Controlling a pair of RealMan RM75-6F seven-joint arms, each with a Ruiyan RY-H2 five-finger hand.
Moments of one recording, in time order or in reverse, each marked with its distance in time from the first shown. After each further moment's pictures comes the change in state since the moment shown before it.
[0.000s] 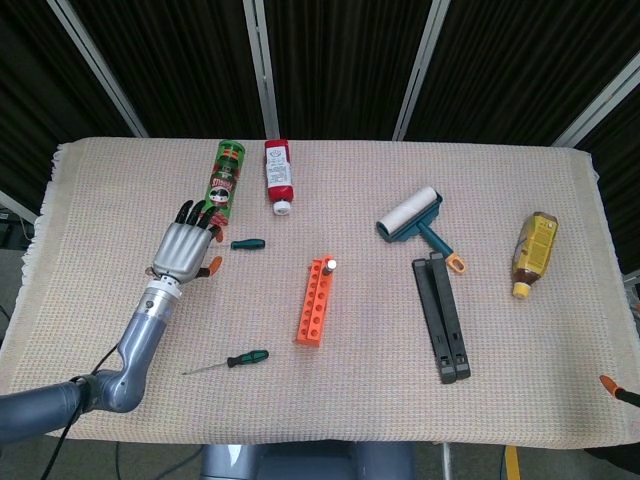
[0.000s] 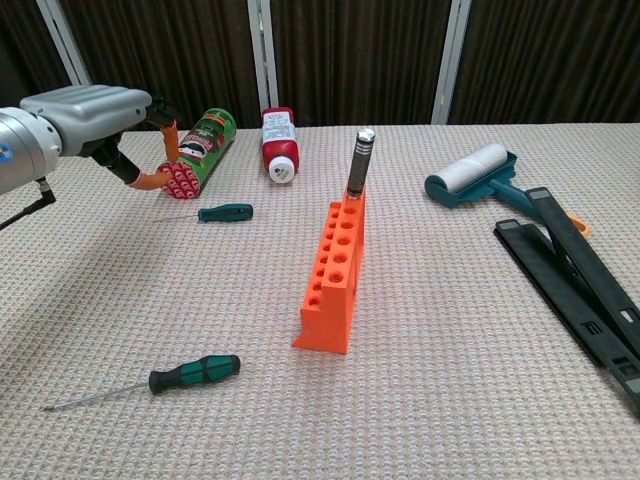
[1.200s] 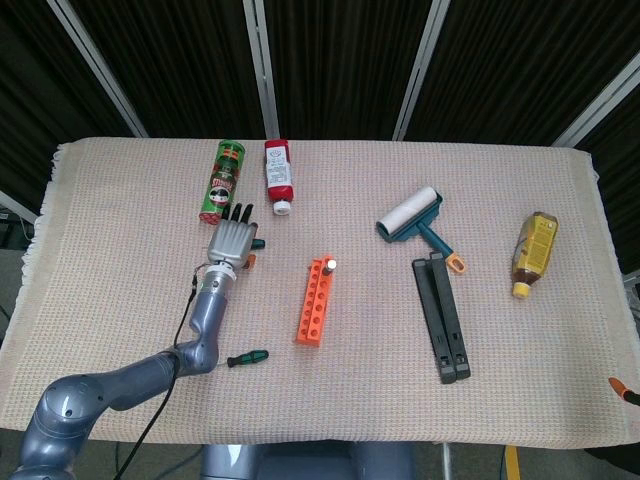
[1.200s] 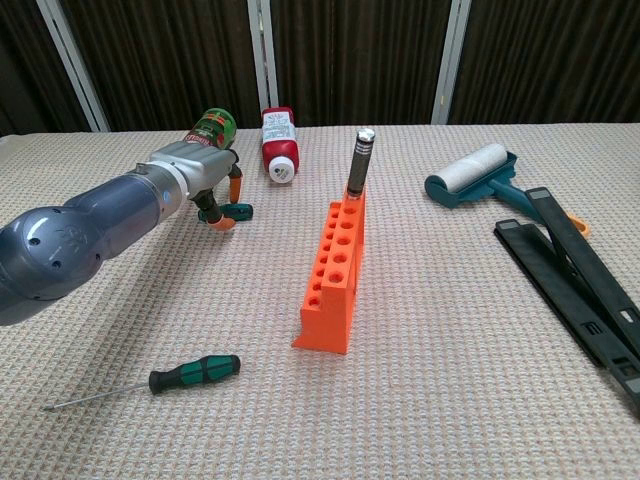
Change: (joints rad) left arm -0.258 -0.421 -0.068 0.624 -0.252 -0.199 0.158; right arm -0.010 0.016 0.007 -0.029 0.041 -0.004 -0.035
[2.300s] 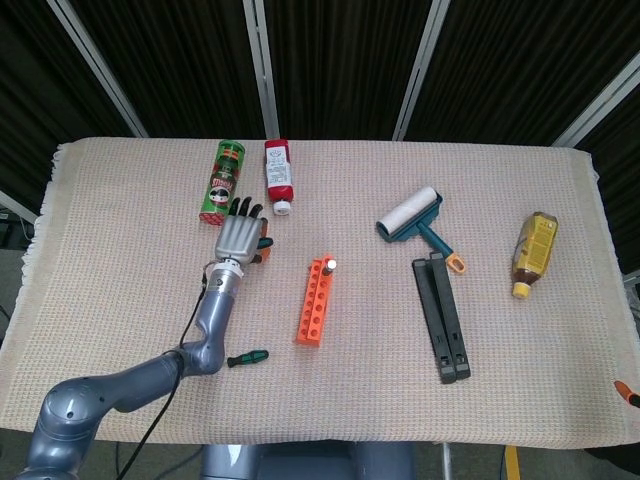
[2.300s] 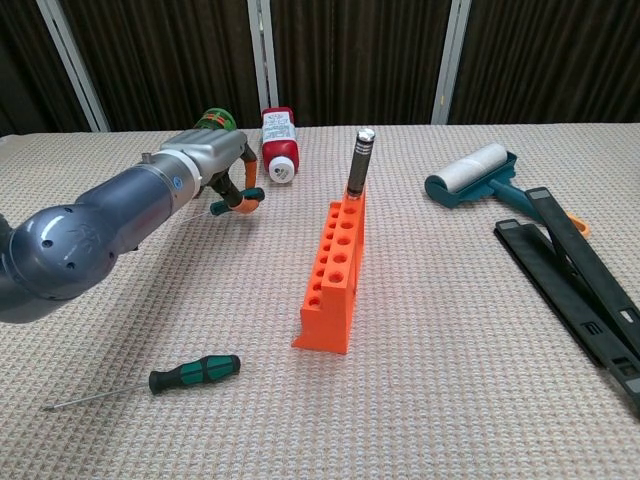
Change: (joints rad) left arm 0.019 -0.003 -0.082 -0.048 0.100 0.032 -0.187; right arm -0.016 0.003 0.001 -0.003 0.001 0.016 0.009
